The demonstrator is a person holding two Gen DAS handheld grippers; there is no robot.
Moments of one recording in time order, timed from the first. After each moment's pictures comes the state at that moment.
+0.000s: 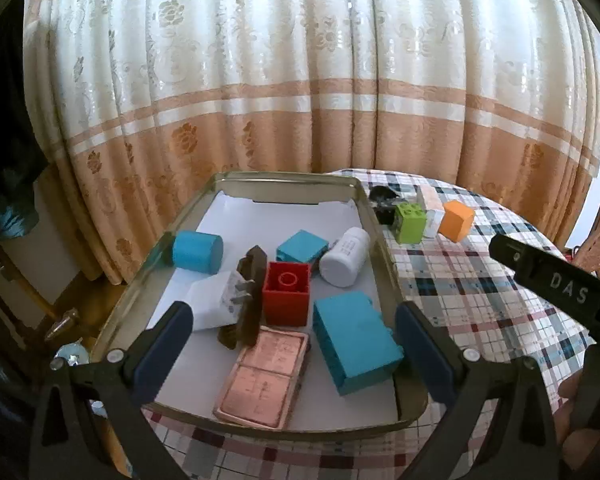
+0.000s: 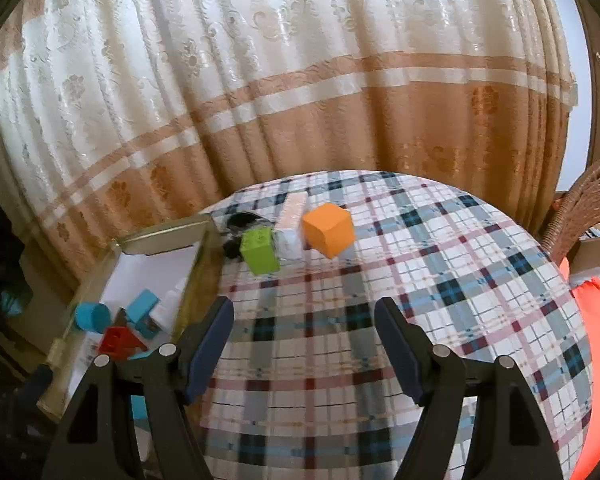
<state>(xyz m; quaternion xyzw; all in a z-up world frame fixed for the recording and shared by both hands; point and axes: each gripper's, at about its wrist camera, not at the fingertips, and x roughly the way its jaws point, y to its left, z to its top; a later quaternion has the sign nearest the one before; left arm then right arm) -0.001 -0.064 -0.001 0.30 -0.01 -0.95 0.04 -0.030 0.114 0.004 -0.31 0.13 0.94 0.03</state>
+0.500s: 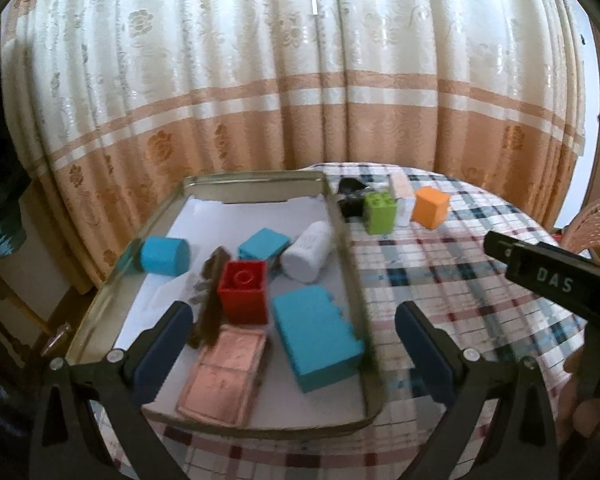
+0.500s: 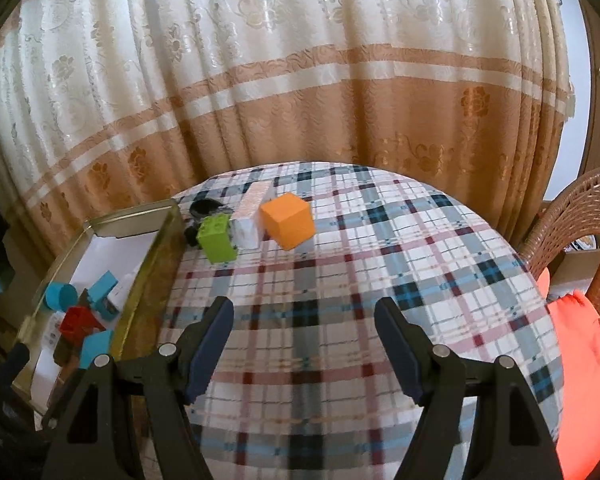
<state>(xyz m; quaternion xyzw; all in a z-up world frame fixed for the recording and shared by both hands) -0.005 -0.038 0.000 0.30 -0.03 -0.95 0.01 -0.036 0.146 -0.004 -0.33 0.09 0.94 0.04</state>
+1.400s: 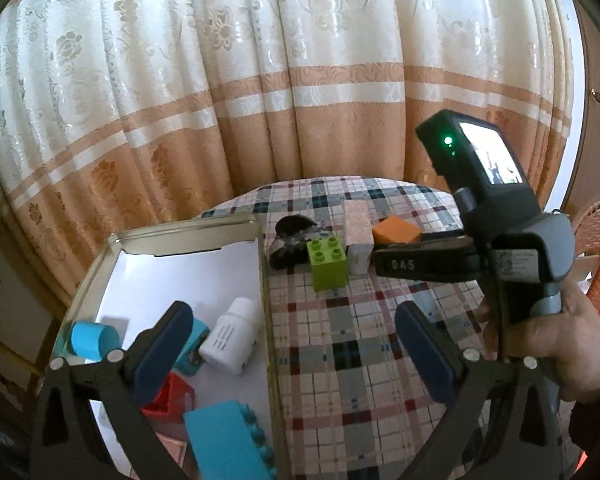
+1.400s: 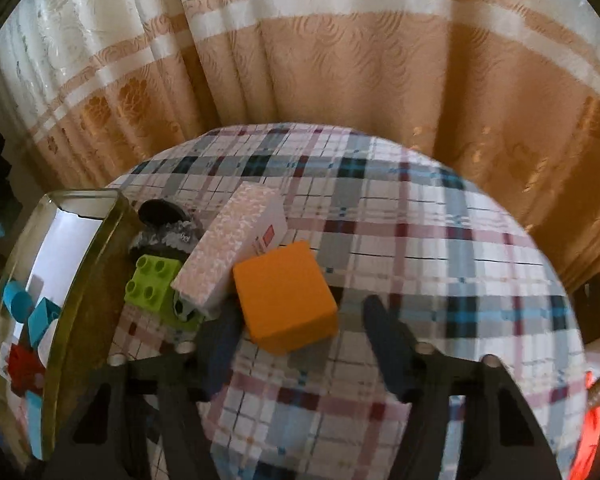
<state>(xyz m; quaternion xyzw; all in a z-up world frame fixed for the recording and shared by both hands) -0.085 0.021 0.016 0.33 -0.07 -0.94 -0.03 -0.207 0.155 -0.043 -0.45 0.03 0.89 -0.09</state>
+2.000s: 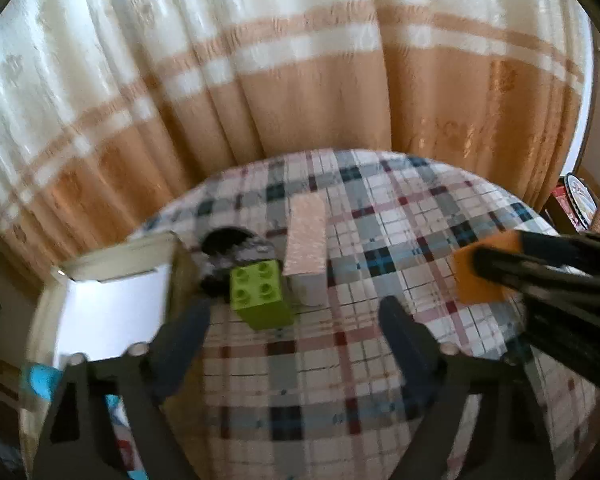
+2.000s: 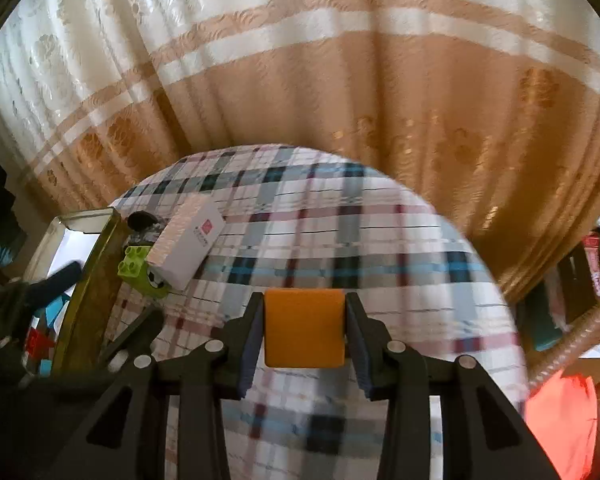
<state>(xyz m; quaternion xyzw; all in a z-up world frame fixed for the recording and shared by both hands) -0.162 0.093 -0.019 0.40 -0.11 -0.91 -0.02 -0.150 0.230 -0.016 -0.42 0.07 0.90 -0.05</state>
